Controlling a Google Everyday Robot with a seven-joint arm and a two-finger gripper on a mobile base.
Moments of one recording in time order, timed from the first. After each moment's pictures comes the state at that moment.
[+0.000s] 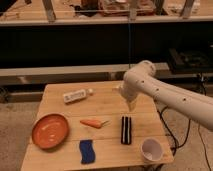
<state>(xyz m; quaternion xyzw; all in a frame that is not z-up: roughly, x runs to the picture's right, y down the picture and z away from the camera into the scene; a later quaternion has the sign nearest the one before) 0.118 0.045 0.772 -0.17 -0.13 -0.29 0.93</state>
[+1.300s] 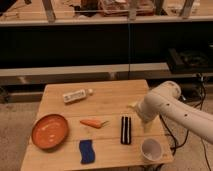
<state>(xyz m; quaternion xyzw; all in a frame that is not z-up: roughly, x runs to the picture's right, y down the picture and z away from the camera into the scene) 0.139 0.138 0.701 -0.19 -0.15 -0.25 0.94</state>
